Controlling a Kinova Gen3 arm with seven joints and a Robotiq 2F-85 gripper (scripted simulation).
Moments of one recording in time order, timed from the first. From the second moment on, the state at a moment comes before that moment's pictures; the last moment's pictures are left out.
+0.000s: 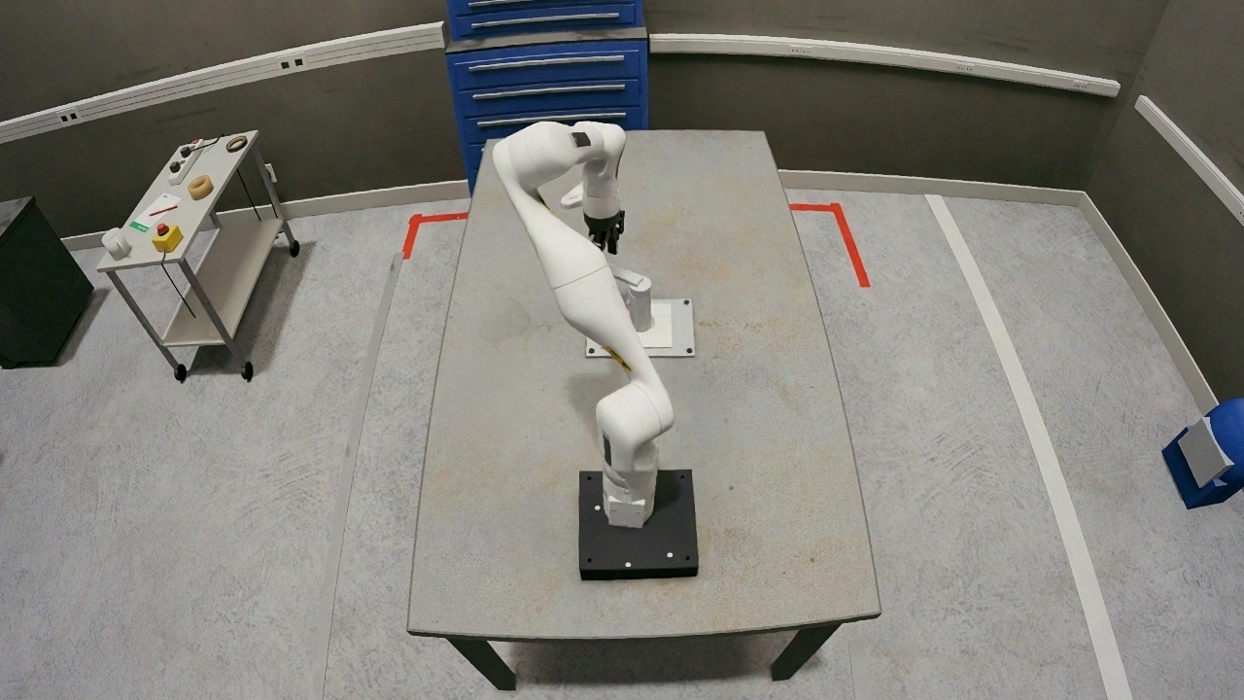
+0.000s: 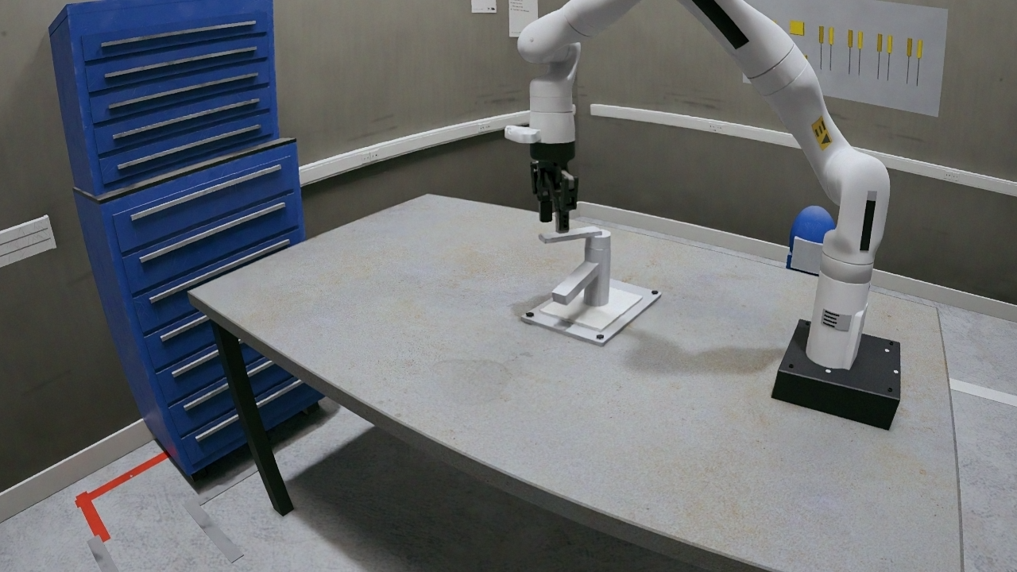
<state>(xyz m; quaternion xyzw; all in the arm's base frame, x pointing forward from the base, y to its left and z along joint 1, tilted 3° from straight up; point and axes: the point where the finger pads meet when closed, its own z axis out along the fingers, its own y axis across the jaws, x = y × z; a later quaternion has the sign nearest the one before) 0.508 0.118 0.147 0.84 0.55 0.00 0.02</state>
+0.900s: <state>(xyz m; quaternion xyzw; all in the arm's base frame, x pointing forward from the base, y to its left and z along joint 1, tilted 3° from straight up) 0.509 0.118 0.134 0.84 0.55 0.01 0.02</state>
